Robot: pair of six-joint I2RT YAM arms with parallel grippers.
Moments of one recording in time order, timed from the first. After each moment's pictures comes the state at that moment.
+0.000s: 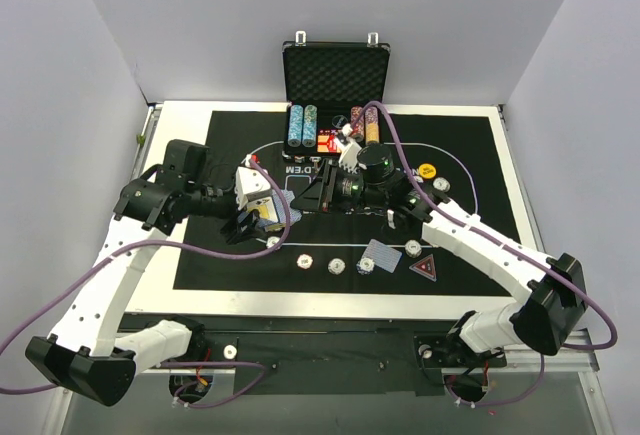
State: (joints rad) left arm -0.35 1.12 1.31 -1.07 0.69 0.71; right arm 0.78 1.37 1.14 -0.14 -0.38 0.94
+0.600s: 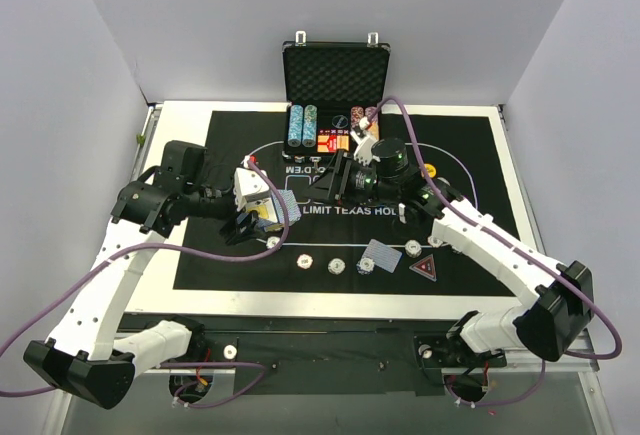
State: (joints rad) left arm -0.35 1.10 1.31 -1.06 0.69 0.72; right arm 0.70 1.34 1.14 -0.21 -0.36 0.90
